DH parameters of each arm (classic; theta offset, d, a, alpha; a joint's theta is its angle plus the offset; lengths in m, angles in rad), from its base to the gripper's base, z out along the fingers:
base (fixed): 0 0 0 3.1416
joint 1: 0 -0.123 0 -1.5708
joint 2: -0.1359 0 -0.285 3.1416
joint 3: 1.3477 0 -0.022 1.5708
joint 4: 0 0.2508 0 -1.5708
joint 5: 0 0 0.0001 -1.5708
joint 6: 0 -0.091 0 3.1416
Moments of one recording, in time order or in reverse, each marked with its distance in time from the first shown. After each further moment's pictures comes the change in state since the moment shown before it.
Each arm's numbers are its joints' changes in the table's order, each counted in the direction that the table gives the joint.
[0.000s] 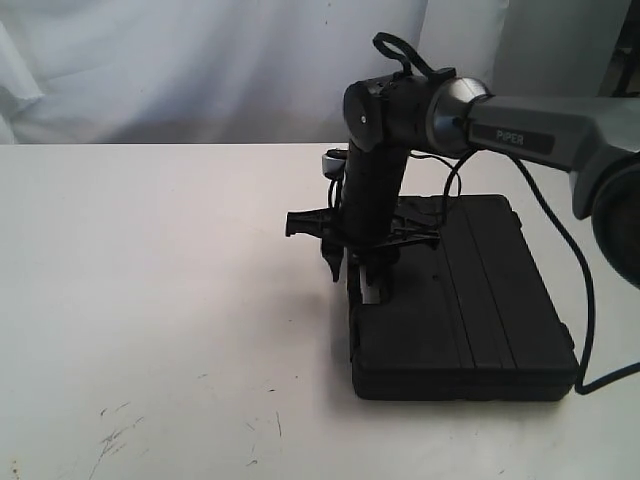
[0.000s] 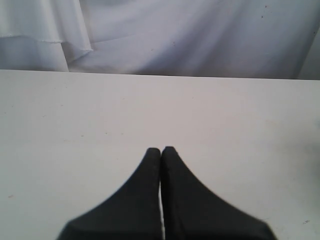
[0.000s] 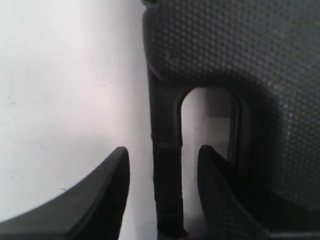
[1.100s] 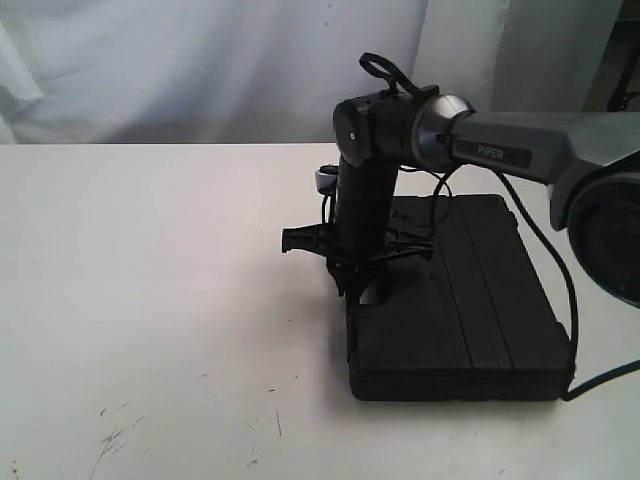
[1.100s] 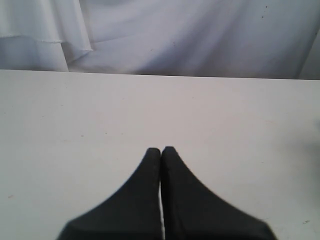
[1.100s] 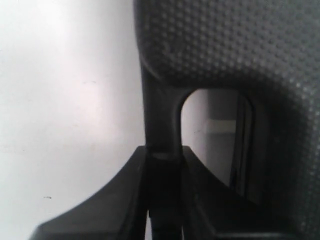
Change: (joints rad) left arm 0.000 0.000 0.000 0.000 0.000 0.000; right arm -0.019 -0.041 -0.014 -0.001 0.009 -0.002
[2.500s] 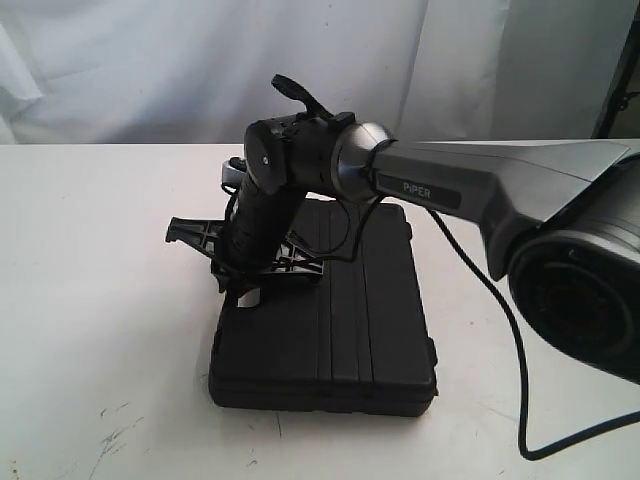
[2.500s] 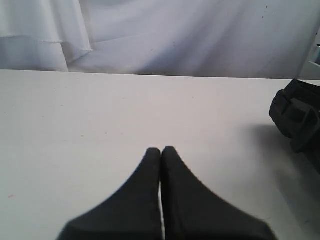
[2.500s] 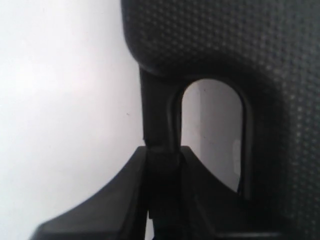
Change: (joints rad) left arm 0.000 0.000 0.000 0.000 0.000 0.000; right arm -0.179 -0.021 -0.076 0.157 -0.255 -0.143
